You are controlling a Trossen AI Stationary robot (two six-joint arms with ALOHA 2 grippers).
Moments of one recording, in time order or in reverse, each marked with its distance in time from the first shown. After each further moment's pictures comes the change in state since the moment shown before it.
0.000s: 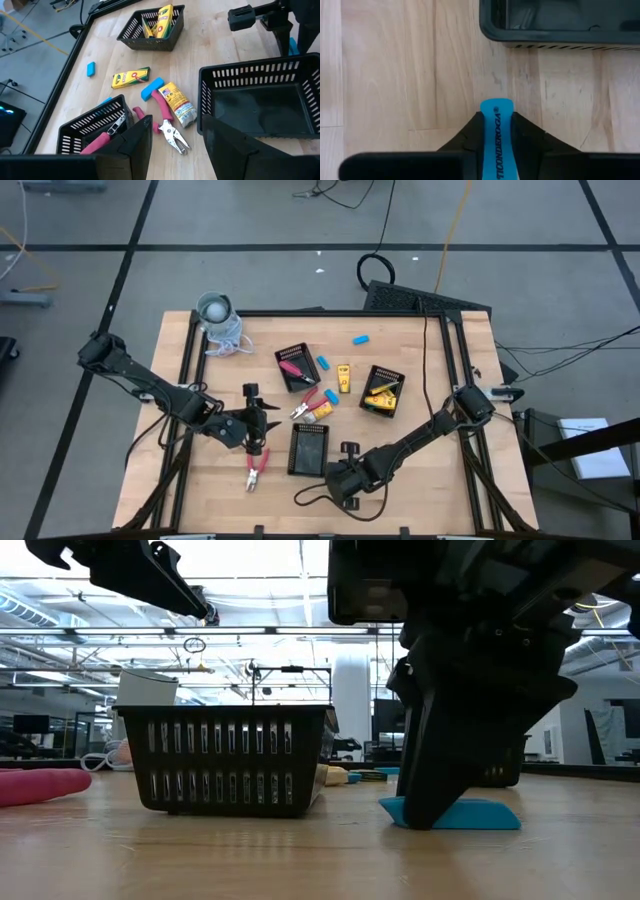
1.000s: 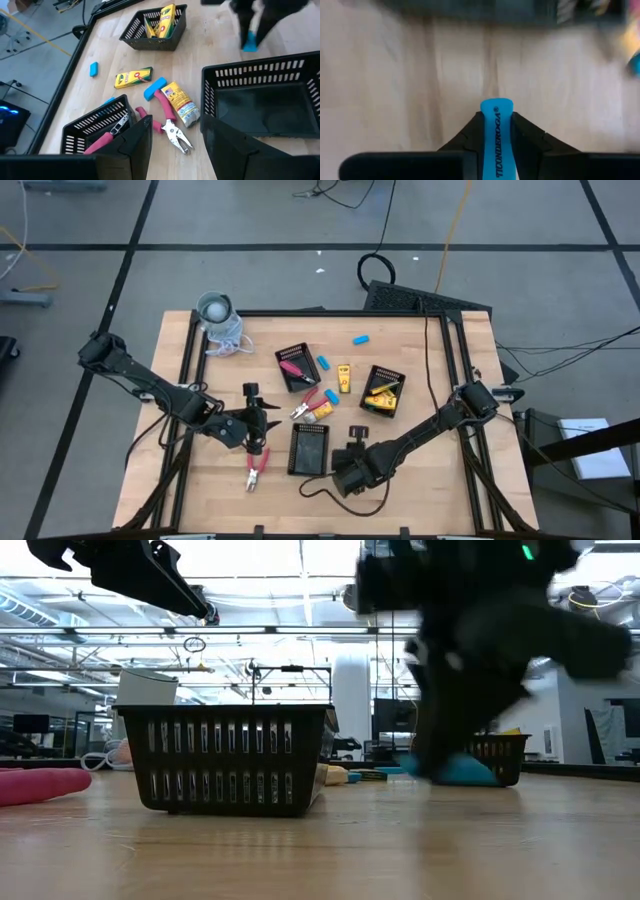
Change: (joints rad) left arm 0.001 0.000 0.000 -0.002 -0.012 0.008; right arm -0.003 -0.099 0.116 -0.284 0.238 -0.034
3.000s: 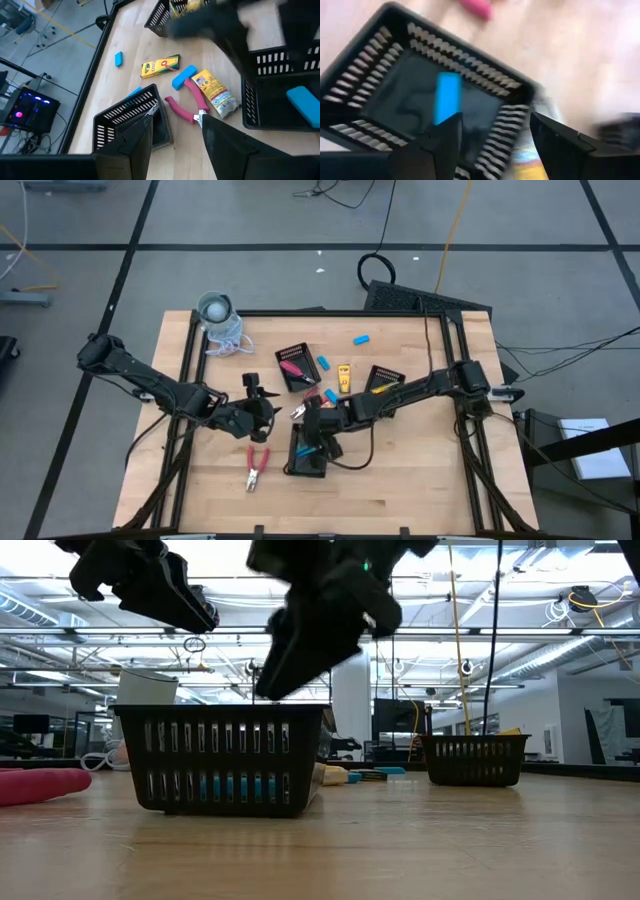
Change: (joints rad) left arm 0.083 0.000 0.000 -0.038 -0.046 0.076; right arm -0.316 -0.046 0.070 0.369 -0.337 -0.791
